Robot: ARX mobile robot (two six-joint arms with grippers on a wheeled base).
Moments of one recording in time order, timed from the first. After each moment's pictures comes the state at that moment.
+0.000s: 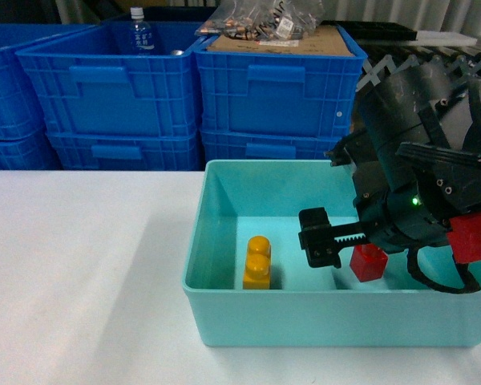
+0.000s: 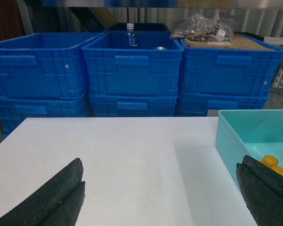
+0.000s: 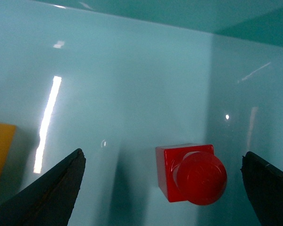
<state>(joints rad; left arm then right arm) 0.00 0.01 0.02 0.00 0.00 0.00 0.33 2.08 1.13 0.06 0.19 0.11</state>
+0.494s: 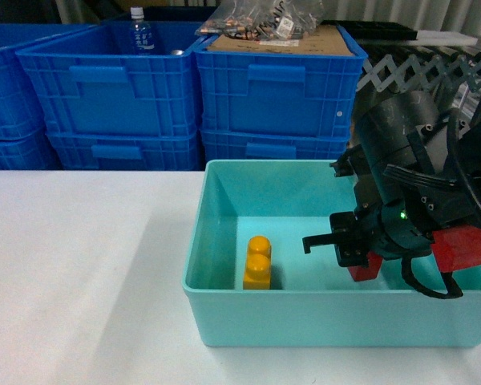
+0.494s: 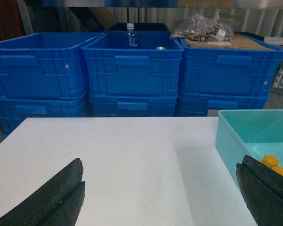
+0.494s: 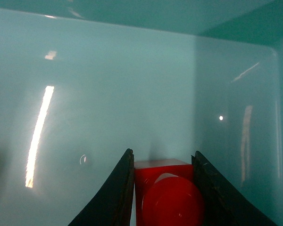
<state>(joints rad) 0.00 0.01 0.02 0.00 0.00 0.00 0.31 2.15 1.16 0.11 0.22 0.13</state>
